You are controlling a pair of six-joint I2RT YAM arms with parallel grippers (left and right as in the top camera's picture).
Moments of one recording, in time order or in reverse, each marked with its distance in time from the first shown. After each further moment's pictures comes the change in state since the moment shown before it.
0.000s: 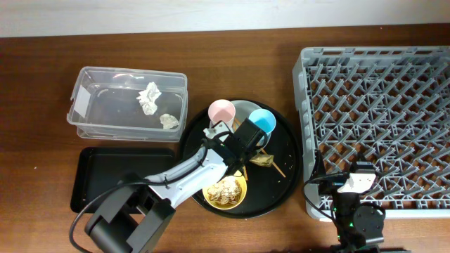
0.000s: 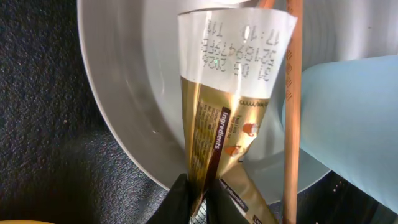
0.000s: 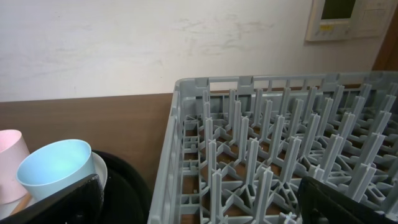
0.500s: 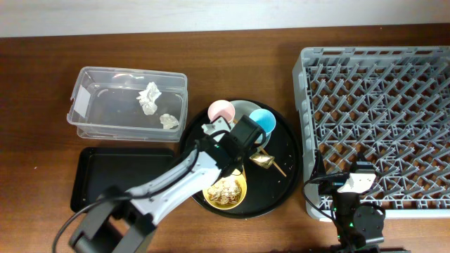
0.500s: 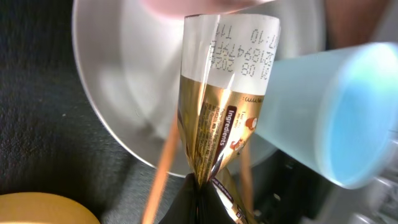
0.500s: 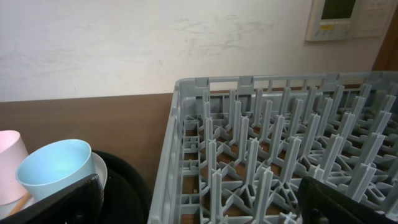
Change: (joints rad) left arm 0.000 -0.116 0.000 -0.020 0.000 0.039; right arm 0.000 0.000 0.000 0.000 0.000 0.000
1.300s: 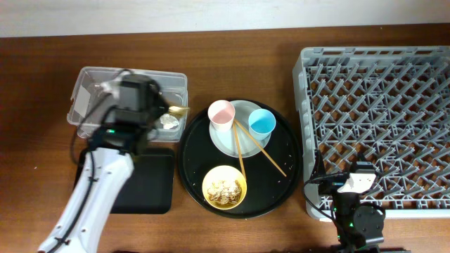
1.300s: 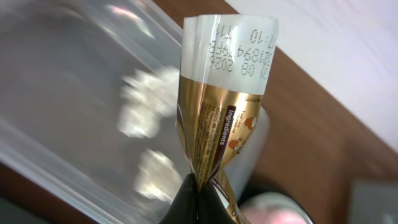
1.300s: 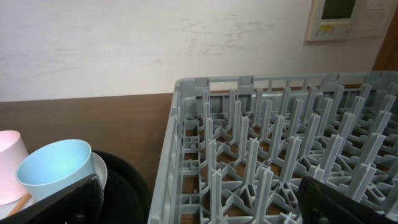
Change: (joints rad) left arm 0.623 -0.307 0.000 -0.009 -0.029 0.558; right arm 0.000 0.000 0.000 0.000 0.000 0.000
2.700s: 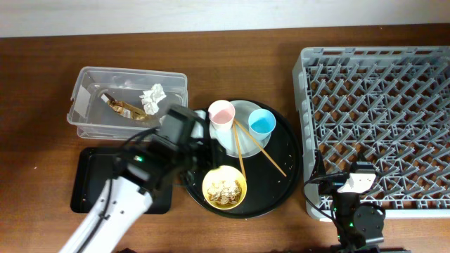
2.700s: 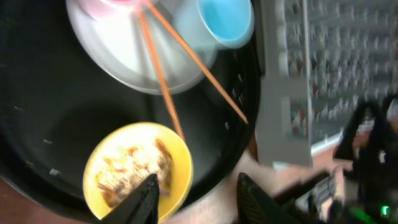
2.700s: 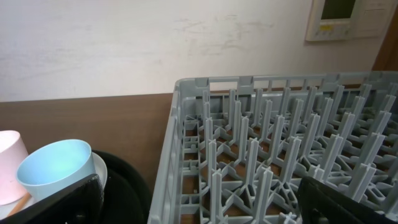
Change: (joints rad) left arm -0.402 -0.140 -0.003 -0.346 0.447 0.174; right arm 0.000 0.000 0.000 0.000 0.000 0.000
